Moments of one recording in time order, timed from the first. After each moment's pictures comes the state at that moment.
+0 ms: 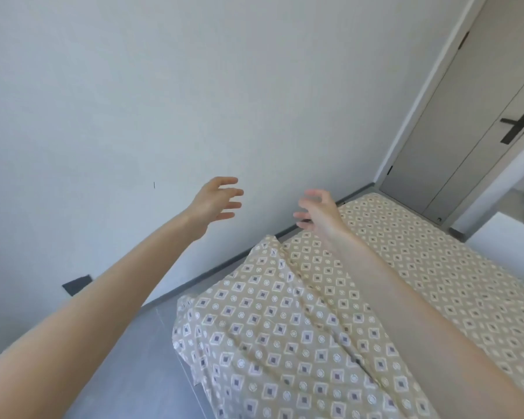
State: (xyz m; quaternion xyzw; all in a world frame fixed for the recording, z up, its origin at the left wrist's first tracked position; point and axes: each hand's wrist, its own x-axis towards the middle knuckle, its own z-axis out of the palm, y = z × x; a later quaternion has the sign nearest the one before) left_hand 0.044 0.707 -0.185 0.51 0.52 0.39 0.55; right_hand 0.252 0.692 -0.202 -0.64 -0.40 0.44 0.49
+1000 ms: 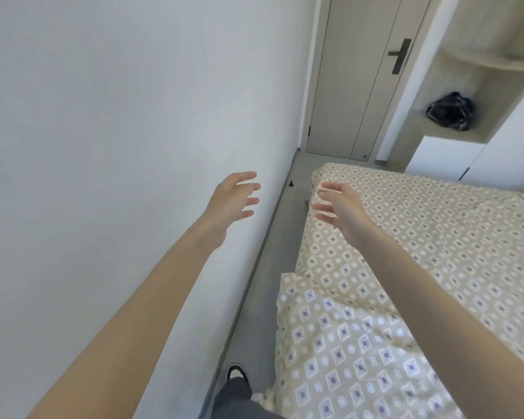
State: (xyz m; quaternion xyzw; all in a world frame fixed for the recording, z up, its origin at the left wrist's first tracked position) left_hand 0.003 1.160 -0.179 0.65 0.34 0.22 0.64; right_hand 0.183 1.048 -0.227 -0.68 -0.14 0.30 0.65
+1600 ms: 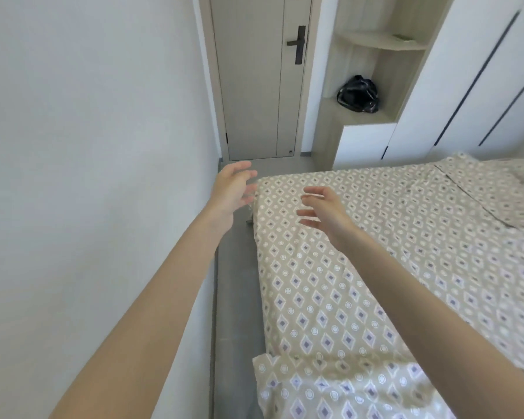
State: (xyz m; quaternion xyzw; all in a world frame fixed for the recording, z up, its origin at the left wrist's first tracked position) left_hand 0.367 1.330 -0.185 0.64 0.27 0.13 0.71; right_hand 0.448 1.175 -0.241 -0.71 -0.03 0.21 0.67
